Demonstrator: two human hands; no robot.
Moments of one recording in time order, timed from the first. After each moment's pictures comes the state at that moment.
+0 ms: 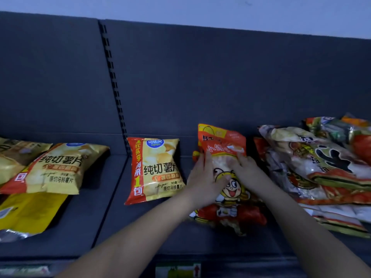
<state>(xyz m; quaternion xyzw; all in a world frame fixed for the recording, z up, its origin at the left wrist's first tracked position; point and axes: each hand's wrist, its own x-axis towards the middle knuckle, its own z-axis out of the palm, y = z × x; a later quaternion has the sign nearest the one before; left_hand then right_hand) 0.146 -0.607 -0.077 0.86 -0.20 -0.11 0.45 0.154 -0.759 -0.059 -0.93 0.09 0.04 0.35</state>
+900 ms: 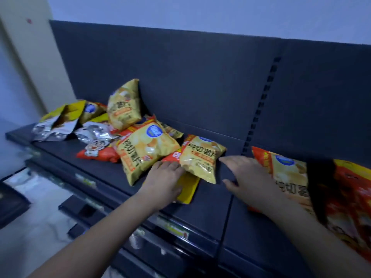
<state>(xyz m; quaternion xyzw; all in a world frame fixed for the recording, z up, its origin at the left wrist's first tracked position) 0.067 -0.247 -0.080 1.00 -0.04 0.09 0.00 0.136 -0.464 -0.037 -0.91 -0.40 -0.10 0.04</state>
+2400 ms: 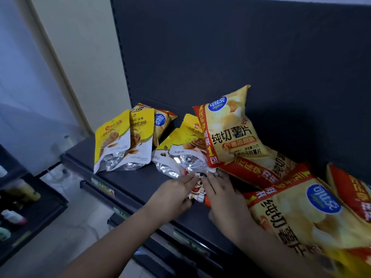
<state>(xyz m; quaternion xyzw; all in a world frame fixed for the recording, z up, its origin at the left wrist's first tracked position) 0.097 0.103 -0.118 0.99 -0.06 0.01 0.12 0.147 -0.055 -0.124 -0.93 -0.37 -0.03 -0.03</state>
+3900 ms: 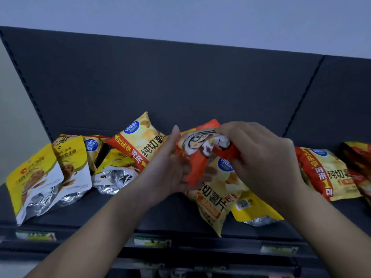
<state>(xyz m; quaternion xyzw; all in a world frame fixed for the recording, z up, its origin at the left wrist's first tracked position) 0.080 0.018 0.017 0.57 -0.04 -0.28 0.77 0.055 -0.166 0.051 -0.83 -0.30 -0.47 0.03</state>
